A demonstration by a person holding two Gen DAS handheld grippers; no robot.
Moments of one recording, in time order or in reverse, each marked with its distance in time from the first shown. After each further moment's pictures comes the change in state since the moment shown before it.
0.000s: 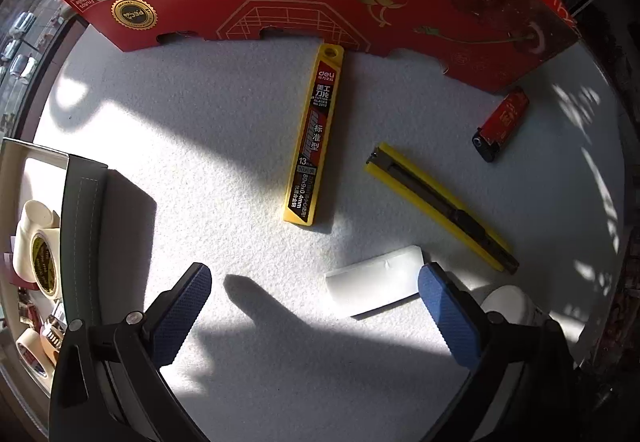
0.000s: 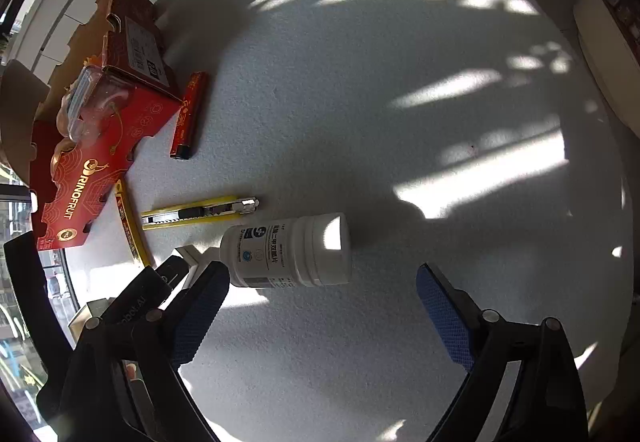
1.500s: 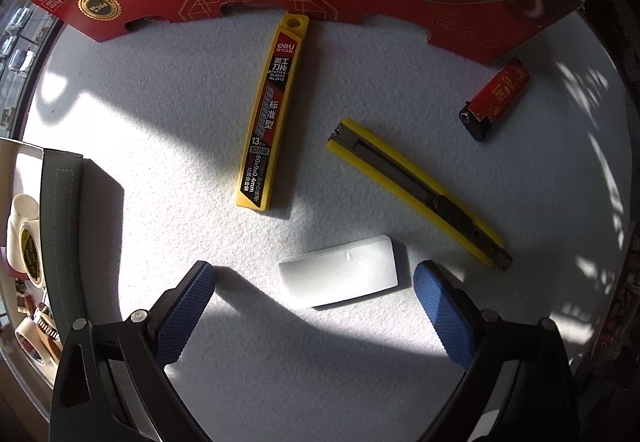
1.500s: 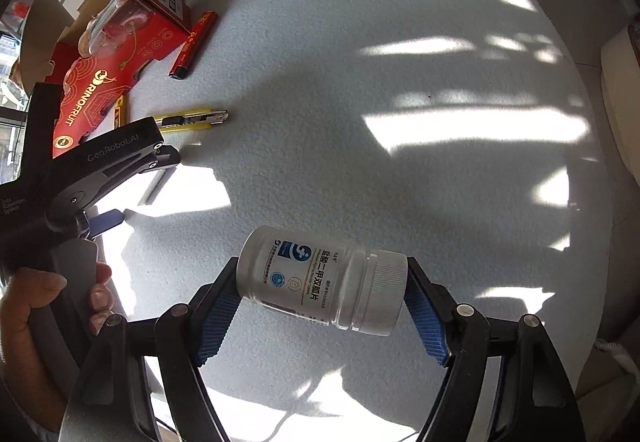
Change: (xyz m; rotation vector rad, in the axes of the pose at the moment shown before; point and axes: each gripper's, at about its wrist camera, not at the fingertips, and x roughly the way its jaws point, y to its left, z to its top) left arm -0.005 -0.043 0.014 -0.006 0.081 0.007; right arm -0.019 -0.040 -0.071 -0.210 0.043 0.003
